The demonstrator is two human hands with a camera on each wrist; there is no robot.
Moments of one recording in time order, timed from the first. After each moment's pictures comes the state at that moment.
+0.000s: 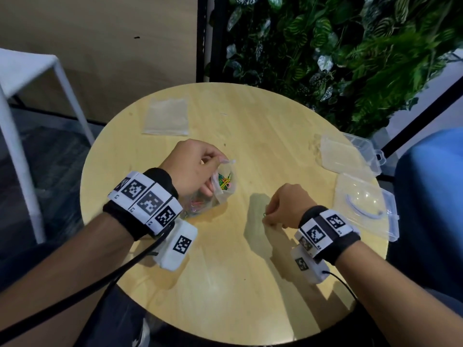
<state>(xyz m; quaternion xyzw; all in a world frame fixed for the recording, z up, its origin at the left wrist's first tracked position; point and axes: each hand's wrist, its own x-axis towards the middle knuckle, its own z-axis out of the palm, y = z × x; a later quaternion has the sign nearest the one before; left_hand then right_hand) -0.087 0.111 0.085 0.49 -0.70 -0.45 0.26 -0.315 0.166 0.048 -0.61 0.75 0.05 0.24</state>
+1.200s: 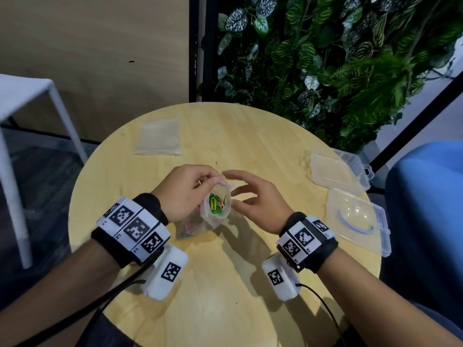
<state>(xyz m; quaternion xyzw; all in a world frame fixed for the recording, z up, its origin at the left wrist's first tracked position) -0.090 0.107 0.080 0.41 -0.78 -0.39 0.26 -0.287 0.150 0.059 -0.69 0.56 -0.34 0.32</state>
